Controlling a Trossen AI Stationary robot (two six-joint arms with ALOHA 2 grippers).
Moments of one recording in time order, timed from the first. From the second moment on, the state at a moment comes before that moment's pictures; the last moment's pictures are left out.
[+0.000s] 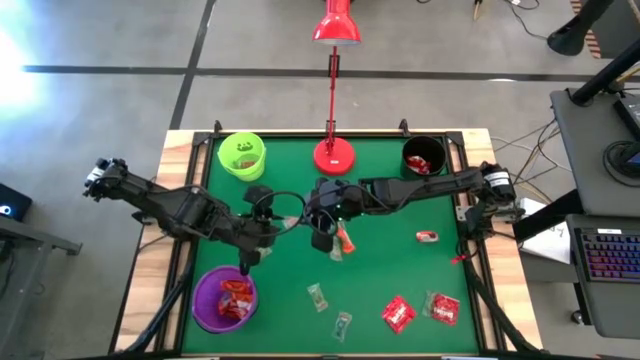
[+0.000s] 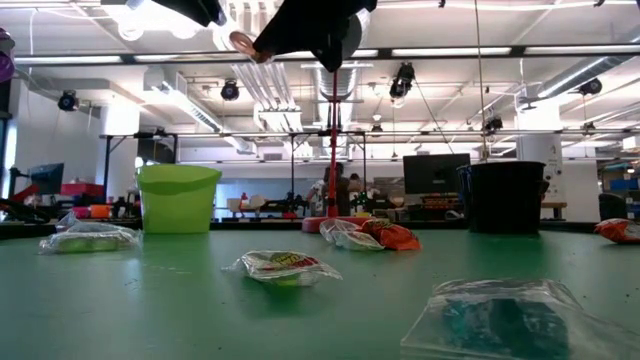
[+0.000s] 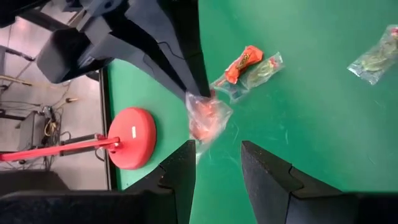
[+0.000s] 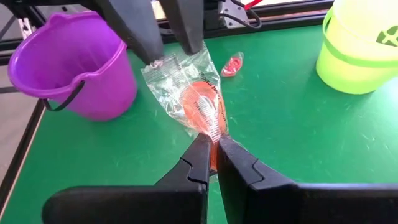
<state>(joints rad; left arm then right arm) -0.38 1.29 1.25 -0.87 -0.52 0.23 0.05 1.81 1.55 -0.34 -0.01 0.15</state>
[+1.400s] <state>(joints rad) -0.27 1.29 1.25 -0.84 -0.46 0.24 0.03 1.82 1.58 -0.32 -0.01 0.28</state>
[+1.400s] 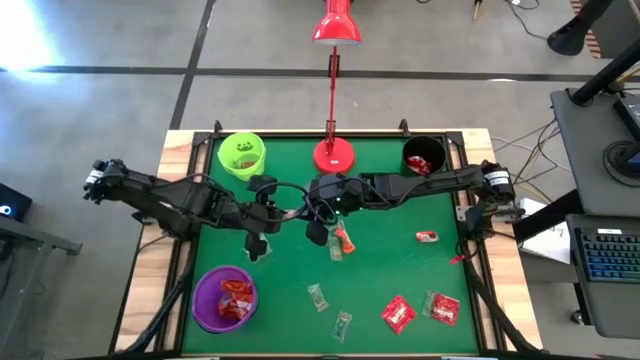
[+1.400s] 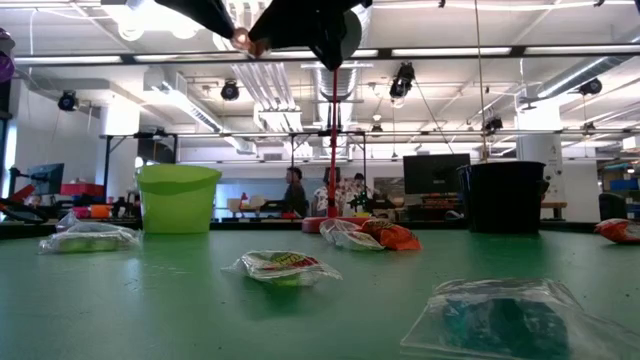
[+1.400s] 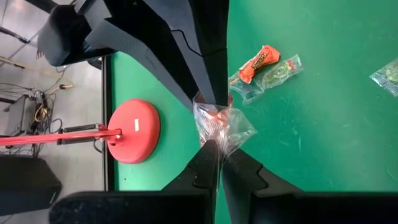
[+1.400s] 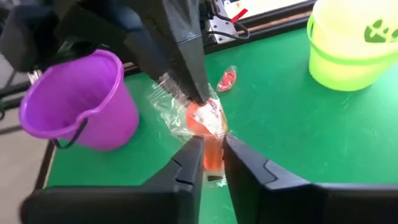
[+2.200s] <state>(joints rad) 0.16 1.29 1.25 -1.11 -0.47 0.07 -0.05 1.79 1.58 -0.38 -0.03 0.27</state>
